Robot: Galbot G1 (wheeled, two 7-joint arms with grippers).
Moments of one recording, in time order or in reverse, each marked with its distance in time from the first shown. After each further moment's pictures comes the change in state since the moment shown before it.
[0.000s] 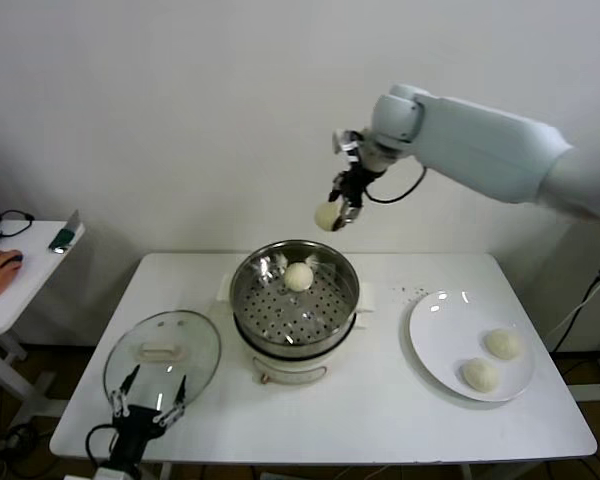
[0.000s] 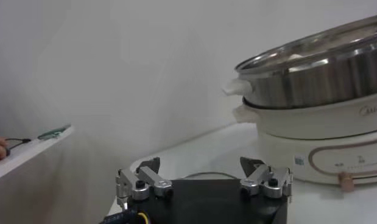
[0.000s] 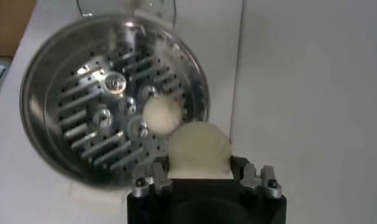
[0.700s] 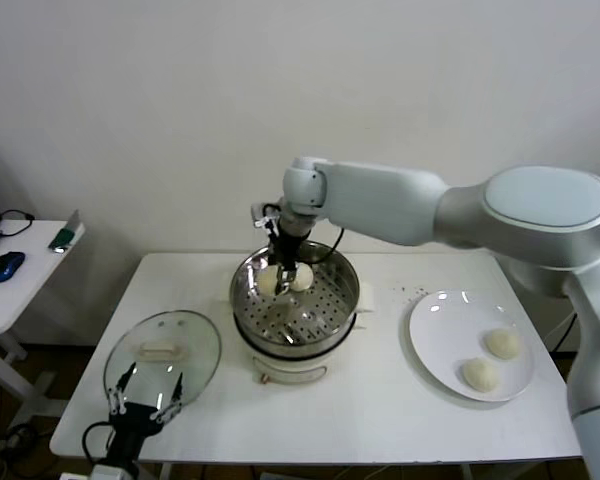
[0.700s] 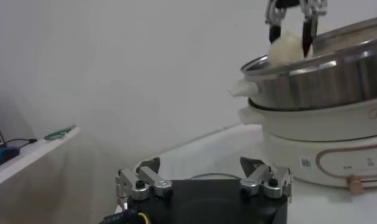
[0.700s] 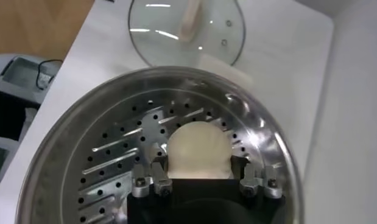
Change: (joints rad) left arm -0.002 0.005 -0.008 -0.010 -0.005 0.013 -0.009; right arm -0.145 0.212 -0.066 0.021 0.028 -0.051 0.073
